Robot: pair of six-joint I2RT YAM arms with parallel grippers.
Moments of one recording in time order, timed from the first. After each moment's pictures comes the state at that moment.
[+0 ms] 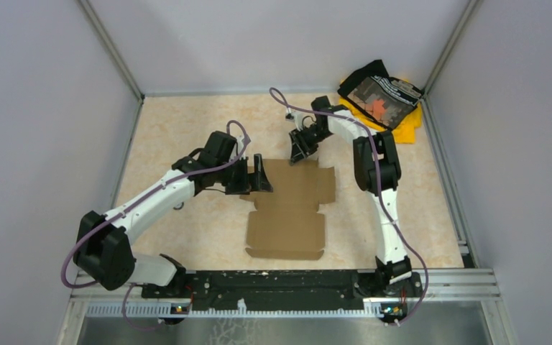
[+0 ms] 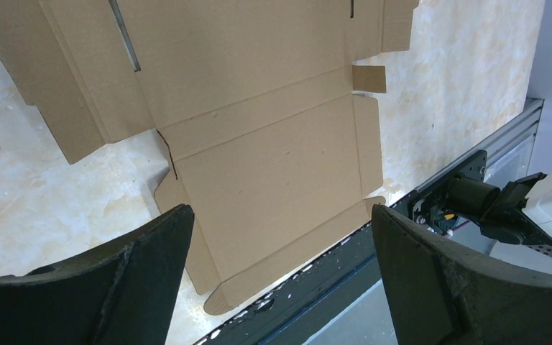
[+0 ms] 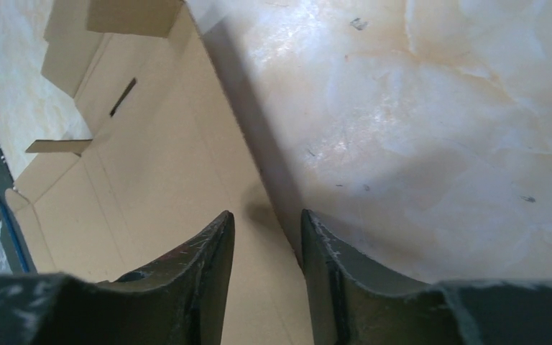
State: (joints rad) left arm -0.58 1.37 1.01 -0.51 0.31 -0.58; right arm 0.33 2.37 1.91 -0.84 -0.81 -0.41
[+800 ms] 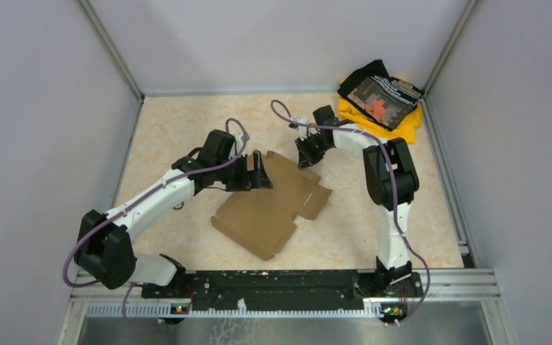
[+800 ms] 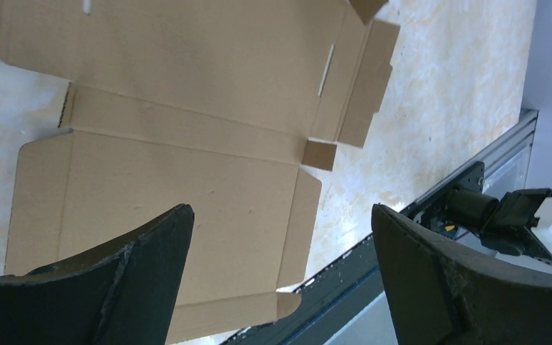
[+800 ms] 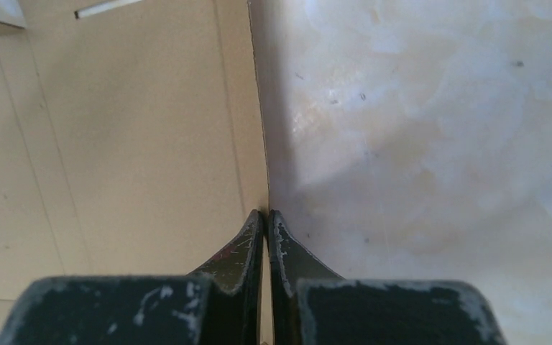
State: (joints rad) left arm -0.57 1.37 1.00 -0.46 0.31 -0.57; right arm 0.36 2.12 1.54 -0.55 -0.59 -0.30
